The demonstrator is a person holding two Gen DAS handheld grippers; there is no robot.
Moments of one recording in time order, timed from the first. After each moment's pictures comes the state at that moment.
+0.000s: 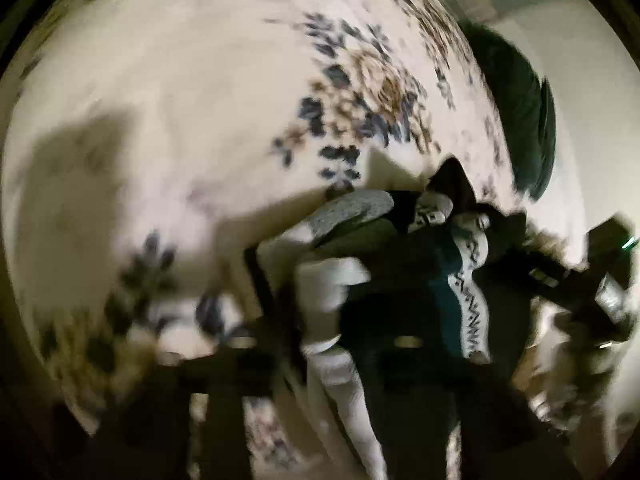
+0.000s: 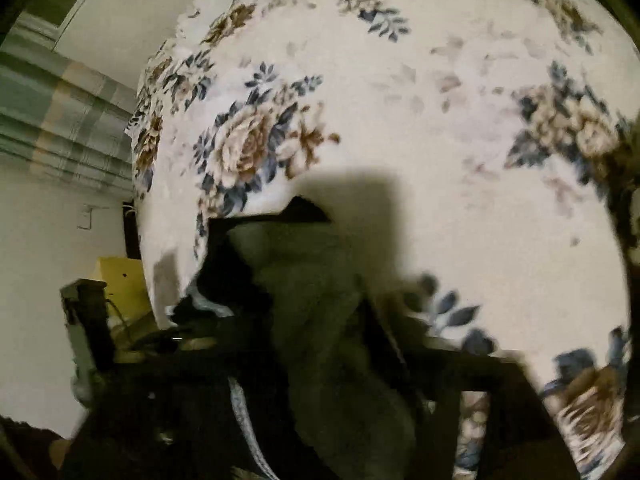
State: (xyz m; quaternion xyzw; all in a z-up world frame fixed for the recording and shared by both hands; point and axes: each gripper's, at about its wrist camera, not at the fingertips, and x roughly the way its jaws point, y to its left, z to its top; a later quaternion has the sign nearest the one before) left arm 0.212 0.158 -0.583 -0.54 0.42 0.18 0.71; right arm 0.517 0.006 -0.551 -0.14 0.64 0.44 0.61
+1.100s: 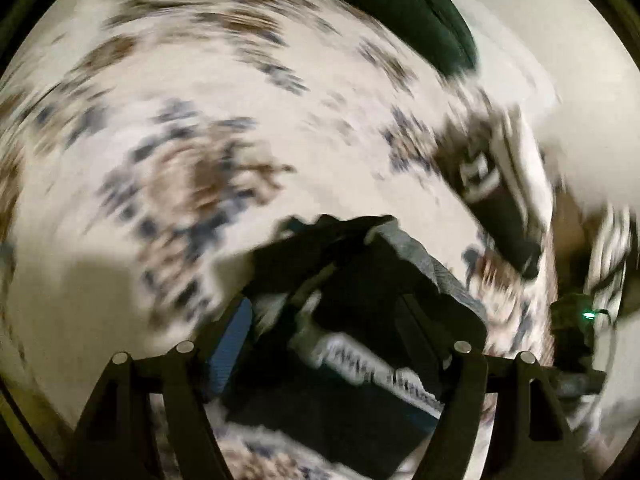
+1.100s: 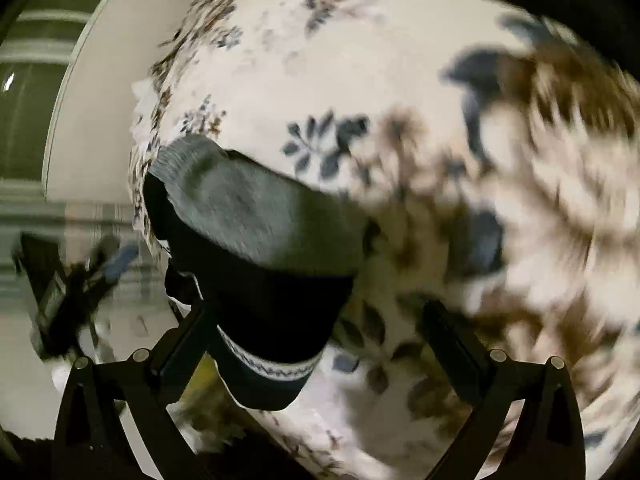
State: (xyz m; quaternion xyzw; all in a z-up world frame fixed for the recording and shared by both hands) left arm 0.367 0.126 -0.494 -0.23 0.54 0.02 0.81; right arm 0.440 -0.185 -0.593 0.13 0.70 0.31 0.63
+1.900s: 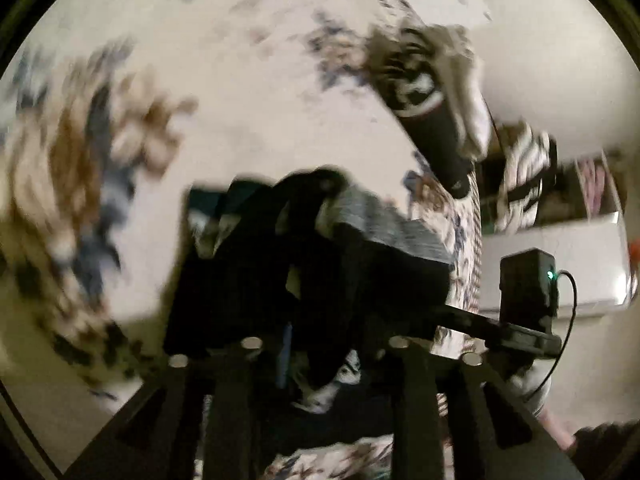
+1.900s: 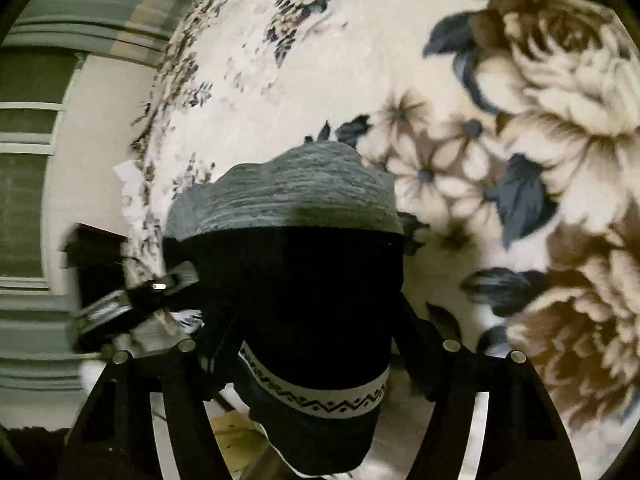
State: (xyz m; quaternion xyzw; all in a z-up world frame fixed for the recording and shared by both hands) left arm 0.410 0.150 -0.524 -0.28 0.61 -0.22 0.71; right arm 0.412 -0.165 -0.594 0.24 0.67 0.21 0.67
